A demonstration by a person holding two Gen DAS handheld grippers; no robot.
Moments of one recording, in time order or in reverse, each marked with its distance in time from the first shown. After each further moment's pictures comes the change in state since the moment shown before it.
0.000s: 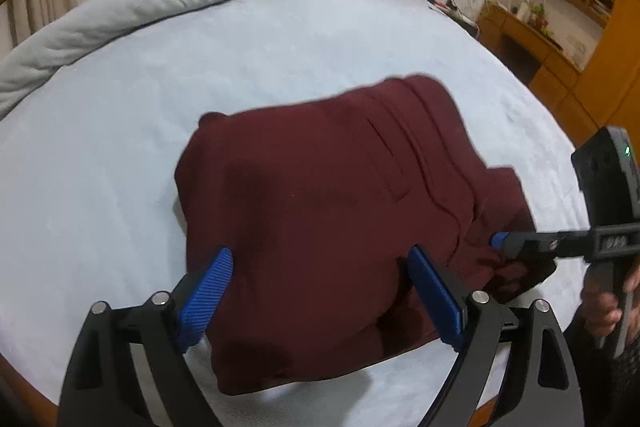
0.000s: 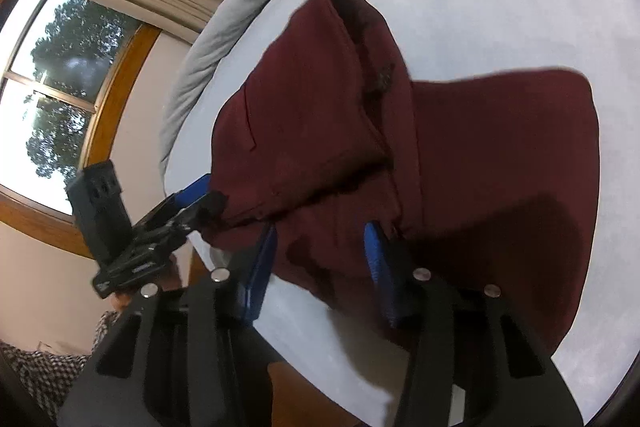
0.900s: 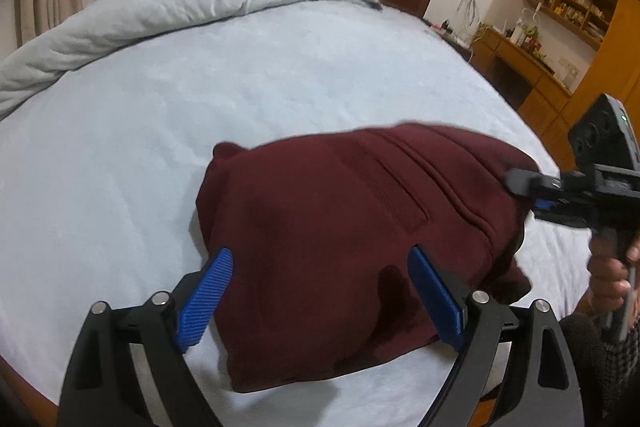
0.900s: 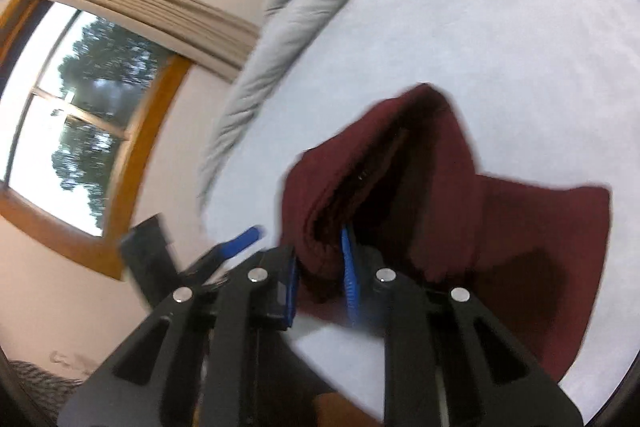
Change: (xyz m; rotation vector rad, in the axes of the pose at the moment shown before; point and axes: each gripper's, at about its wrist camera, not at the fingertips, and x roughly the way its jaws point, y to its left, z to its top) left arm -0.033 0.013 0.019 -0.060 -0.076 -0.069; right arm -0.024 0.065 0.040 -0.005 -0.112 0.130
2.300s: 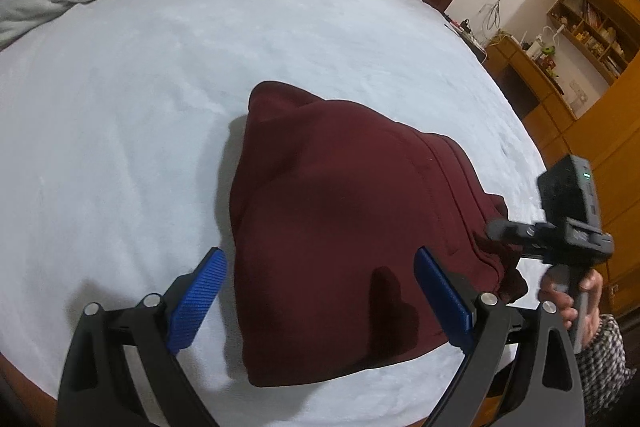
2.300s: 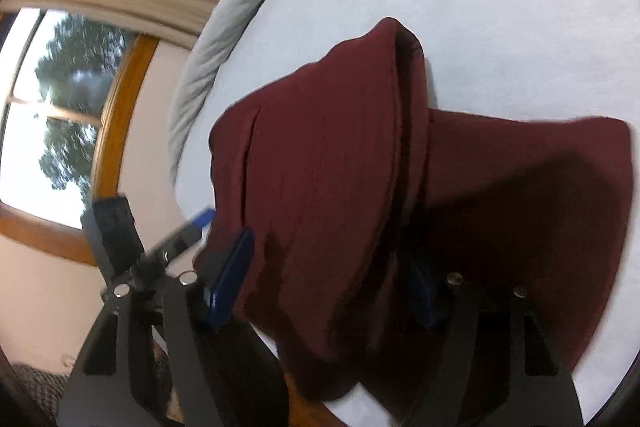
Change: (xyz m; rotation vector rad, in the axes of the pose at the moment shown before) left arm 0.030 0.034 -0.015 -0.160 0.111 -0.042; right arm 0.047 -0.085 0.004 0.095 0.135 -0.037
